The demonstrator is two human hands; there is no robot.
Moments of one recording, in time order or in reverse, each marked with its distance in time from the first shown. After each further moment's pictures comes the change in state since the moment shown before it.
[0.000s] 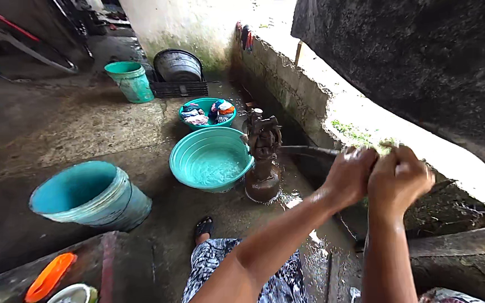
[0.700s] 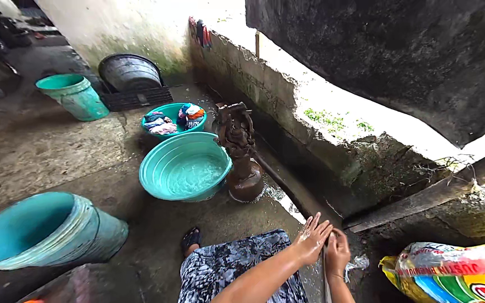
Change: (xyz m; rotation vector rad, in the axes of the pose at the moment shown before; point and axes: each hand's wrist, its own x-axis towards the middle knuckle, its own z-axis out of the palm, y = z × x) left_hand -0.220 -0.049 0.125 0.113 -0.899 -0.135; right_hand -0.291 0.156 0.003 0.213 -0.203 0.747
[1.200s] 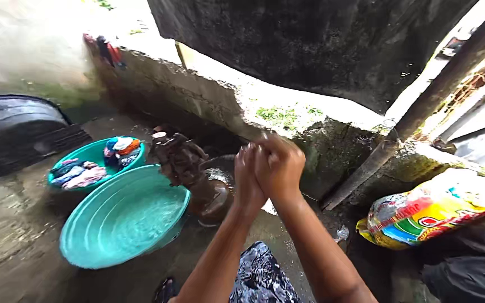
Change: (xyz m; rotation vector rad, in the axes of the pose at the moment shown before) left_hand 0.022 0.039 -0.234 -0.107 0.941 0.124; right_hand 0.091 -0.314 0.012 -0.081 0.205 -0.774
